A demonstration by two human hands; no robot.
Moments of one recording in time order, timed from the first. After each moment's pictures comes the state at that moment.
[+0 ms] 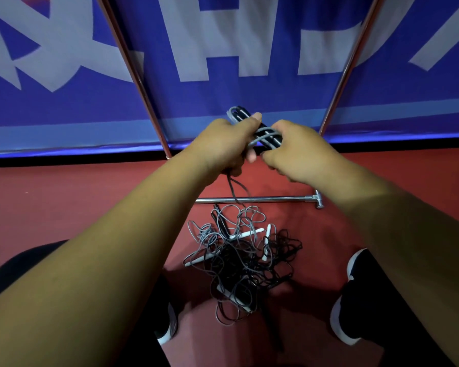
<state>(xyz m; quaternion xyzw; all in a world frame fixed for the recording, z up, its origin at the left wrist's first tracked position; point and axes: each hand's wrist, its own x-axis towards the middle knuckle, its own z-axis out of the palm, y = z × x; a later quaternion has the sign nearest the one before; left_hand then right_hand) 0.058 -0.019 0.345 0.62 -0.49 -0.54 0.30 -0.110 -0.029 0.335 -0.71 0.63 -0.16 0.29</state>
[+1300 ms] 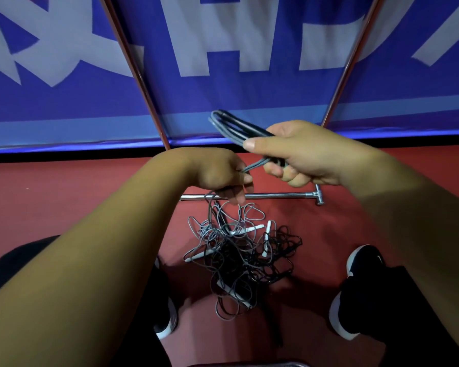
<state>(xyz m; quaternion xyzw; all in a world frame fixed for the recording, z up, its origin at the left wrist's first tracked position) 0.084 -0.013 0.321 0.51 -0.69 -0.51 -0.05 -0.118 -0.016 0.356 -0.57 0.48 -0.15 0.65</state>
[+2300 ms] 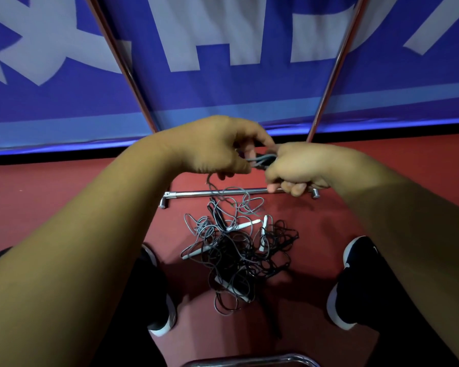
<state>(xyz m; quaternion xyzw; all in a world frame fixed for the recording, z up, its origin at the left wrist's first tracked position) 0.074 -0.008 0.367 0.47 -0.77 -0.41 0.06 -0.128 -0.022 0.313 -0.55 0.60 -0.01 0.58</state>
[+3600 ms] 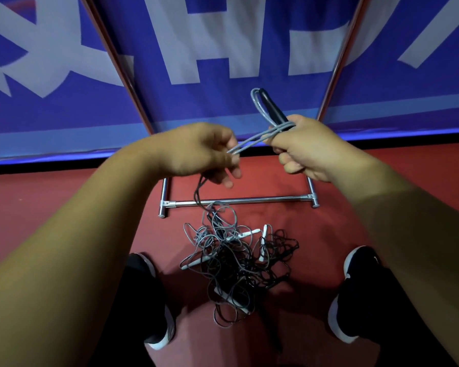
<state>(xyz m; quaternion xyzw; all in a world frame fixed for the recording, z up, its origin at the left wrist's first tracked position) 0.097 -0.011 0.369 0.49 -0.68 -0.53 0.12 -0.136 -0.053 0.319 -0.47 0.56 -0.32 0.61</state>
